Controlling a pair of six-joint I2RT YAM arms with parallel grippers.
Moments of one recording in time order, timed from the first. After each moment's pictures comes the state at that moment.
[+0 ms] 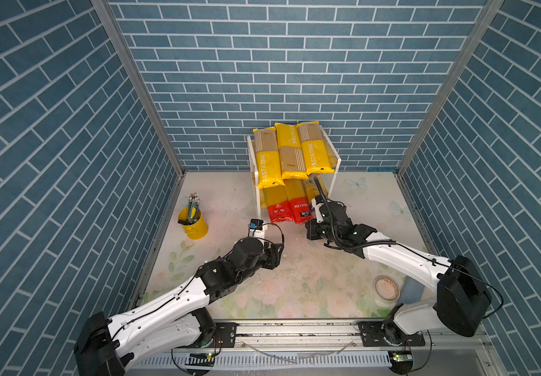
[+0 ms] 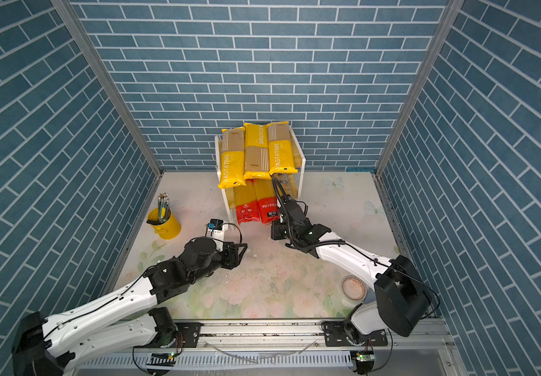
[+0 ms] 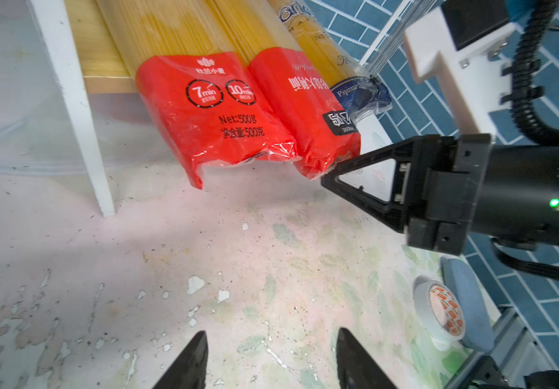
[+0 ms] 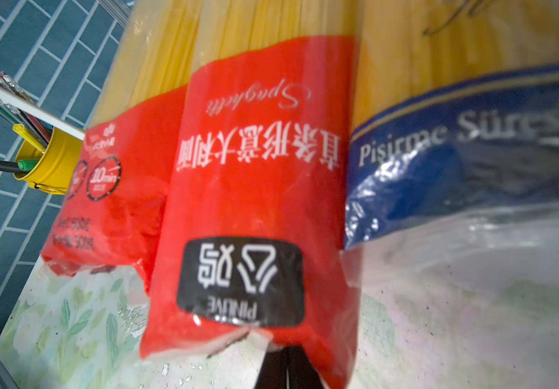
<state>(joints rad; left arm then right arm) -0.89 0.92 0.63 -0.26 -0.22 -0.62 0.77 1.39 0.95 -0.25 0.02 0.51</state>
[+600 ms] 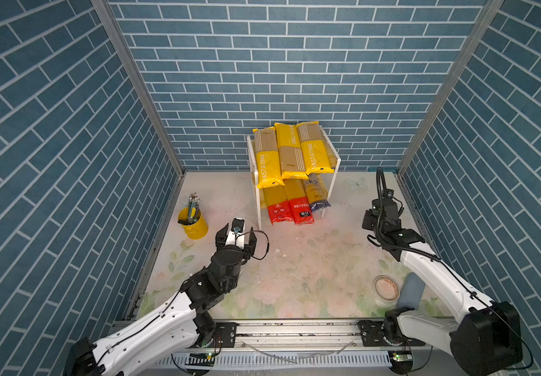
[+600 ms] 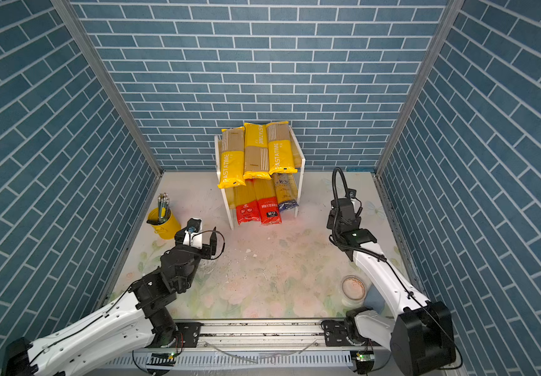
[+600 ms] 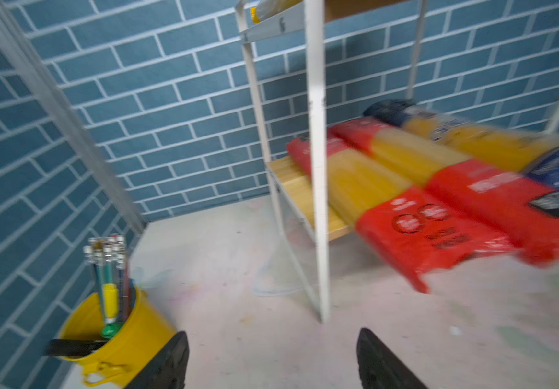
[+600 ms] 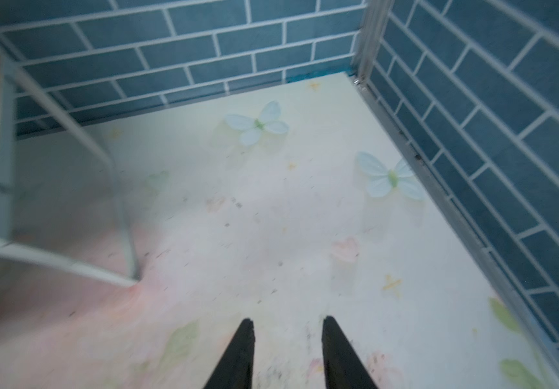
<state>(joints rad) -0.77 0.79 0.45 0.09 -0.83 0.09 0.28 1.18 0.81 -0.25 0.48 0.27</state>
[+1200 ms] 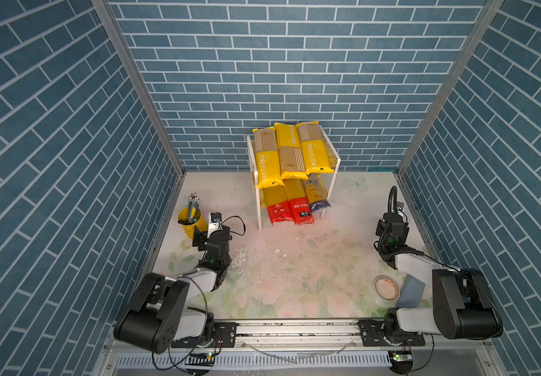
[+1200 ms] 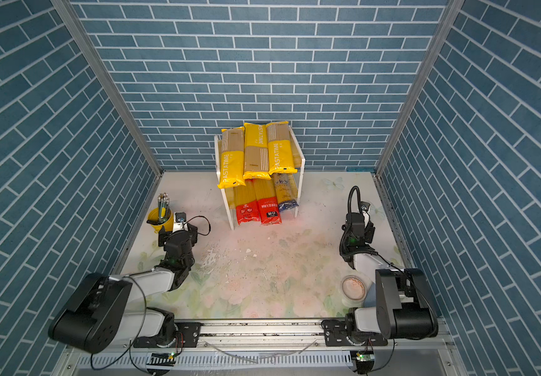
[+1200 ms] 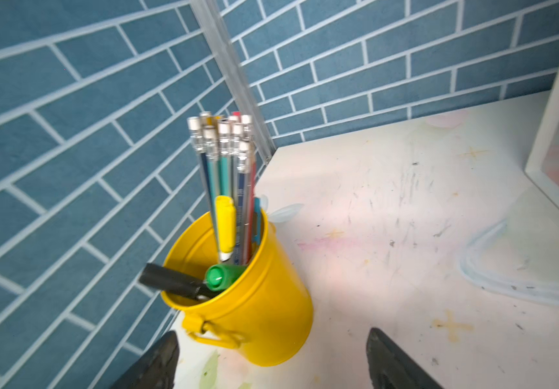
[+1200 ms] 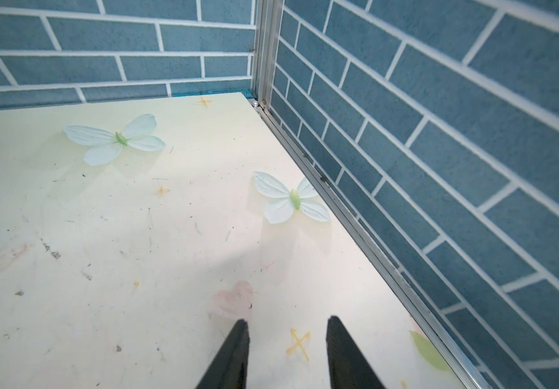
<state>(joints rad) -0.27 1.42 0.27 0.85 -0.72 0.18 0.10 1.36 0.50 0.42 0.55 0.05</state>
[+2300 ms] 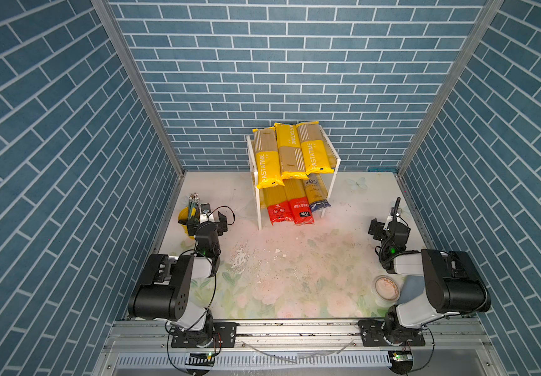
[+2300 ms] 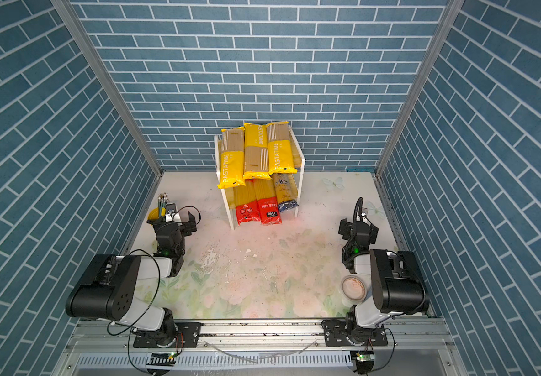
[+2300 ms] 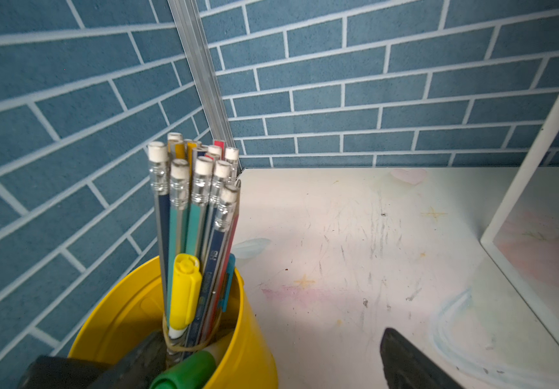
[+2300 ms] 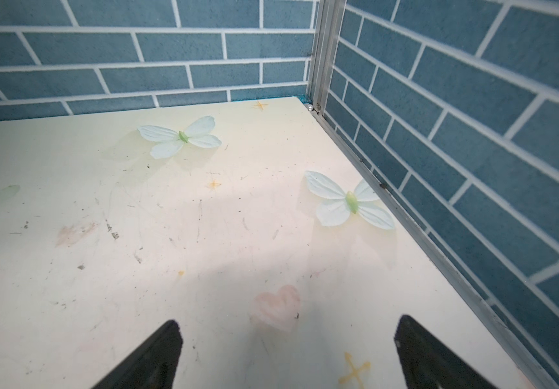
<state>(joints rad) -0.07 1.51 0.36 0.93 -0.39 0.06 0.01 1.54 0.38 0.80 0.27 0.02</state>
